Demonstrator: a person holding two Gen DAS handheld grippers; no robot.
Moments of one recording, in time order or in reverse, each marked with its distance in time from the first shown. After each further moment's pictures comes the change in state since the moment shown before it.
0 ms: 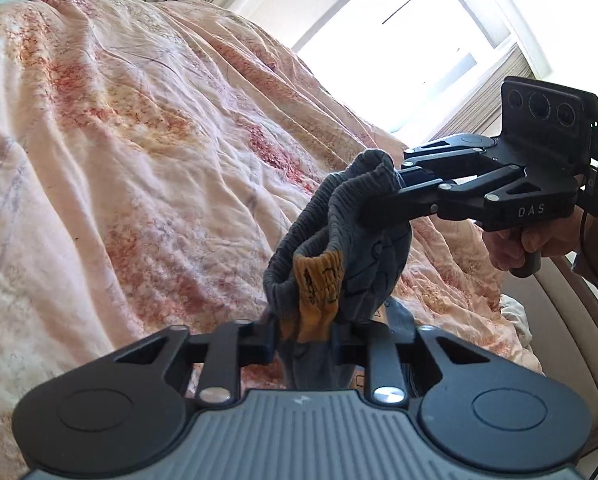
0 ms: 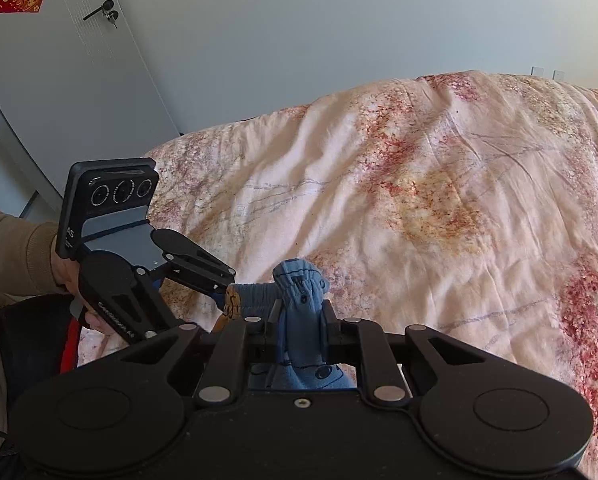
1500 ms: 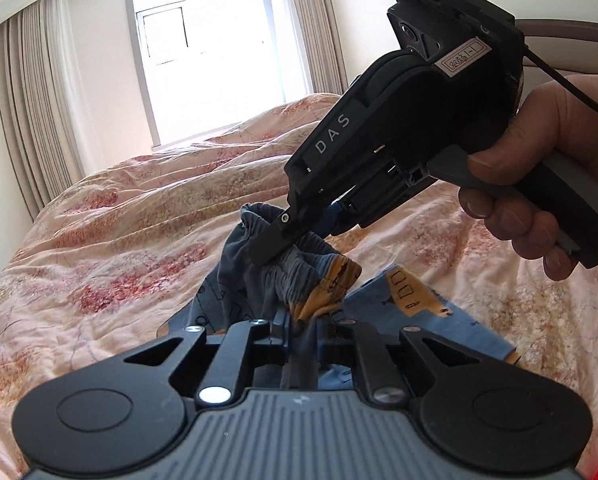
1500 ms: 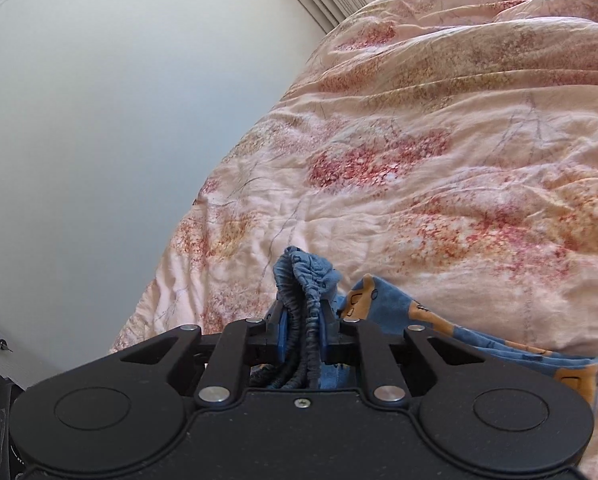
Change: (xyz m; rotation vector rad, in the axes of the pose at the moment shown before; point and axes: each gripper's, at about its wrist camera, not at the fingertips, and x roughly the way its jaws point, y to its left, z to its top) left arm 0.096 -0.293 -0.117 0.922 -0.010 0.176; right arm -0.151 0.039 -0.260 0.949 -0.561 -0.304
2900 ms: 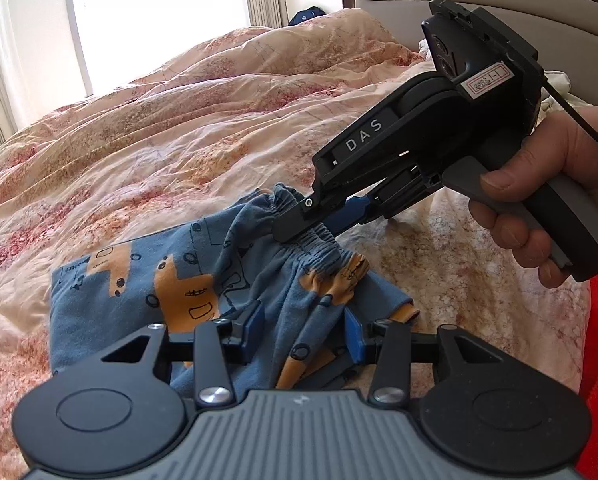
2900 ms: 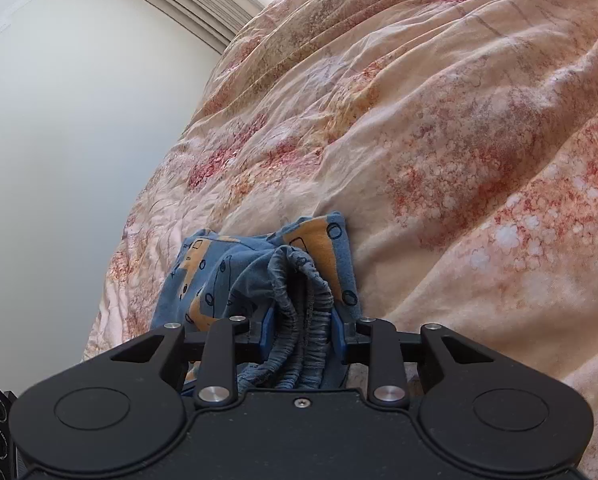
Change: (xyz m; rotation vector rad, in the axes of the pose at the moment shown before) left arm 0.055 -0.084 -0.026 0.037 0.200 -0.165; right arm -0.062 -0.143 -0.103 0.252 -0.075 -0.107
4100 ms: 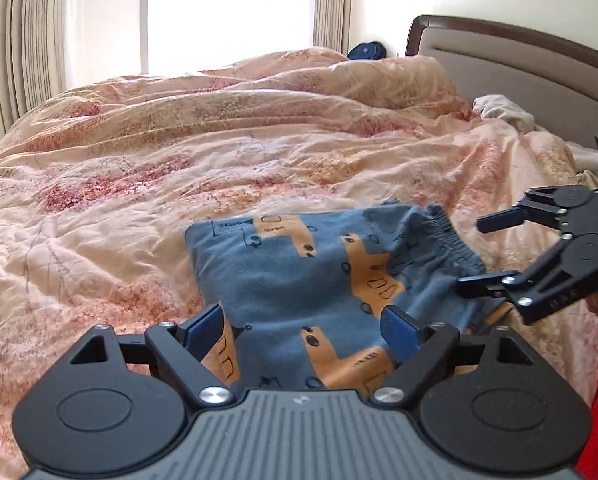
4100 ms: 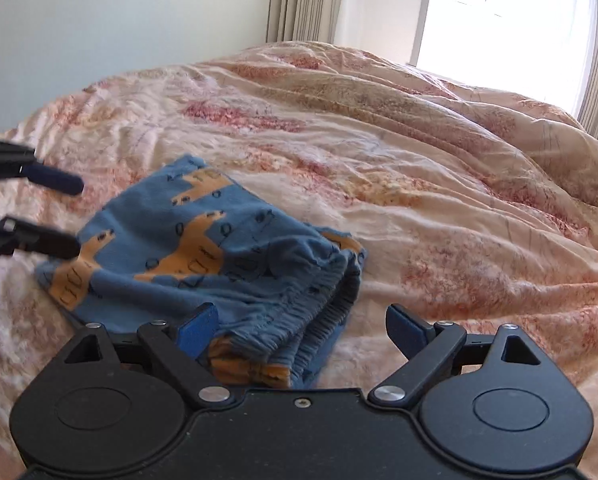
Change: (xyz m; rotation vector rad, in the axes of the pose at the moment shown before) left arm -0.037 0.120 -0.039 -0.198 -0.061 0.024; right arm -0.001 0.093 -0.079 -0.757 -0.117 -0.474
